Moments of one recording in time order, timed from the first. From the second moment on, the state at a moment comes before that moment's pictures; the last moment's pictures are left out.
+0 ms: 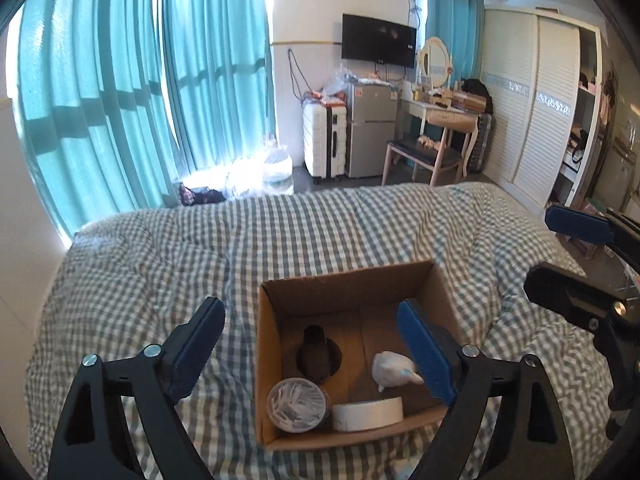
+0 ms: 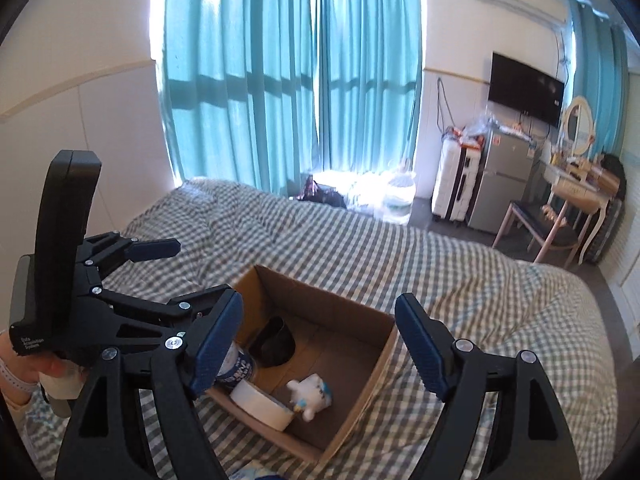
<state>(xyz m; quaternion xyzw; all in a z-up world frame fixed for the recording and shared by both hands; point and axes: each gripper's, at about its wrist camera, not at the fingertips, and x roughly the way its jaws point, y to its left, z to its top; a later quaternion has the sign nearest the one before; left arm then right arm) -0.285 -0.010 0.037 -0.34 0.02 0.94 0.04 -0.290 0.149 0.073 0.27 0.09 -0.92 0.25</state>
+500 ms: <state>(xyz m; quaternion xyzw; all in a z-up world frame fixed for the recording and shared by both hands) -0.137 -0.013 0.046 -0.34 0.04 0.94 -0.01 -0.143 0.172 0.091 0.26 0.13 -0.92 0.27</state>
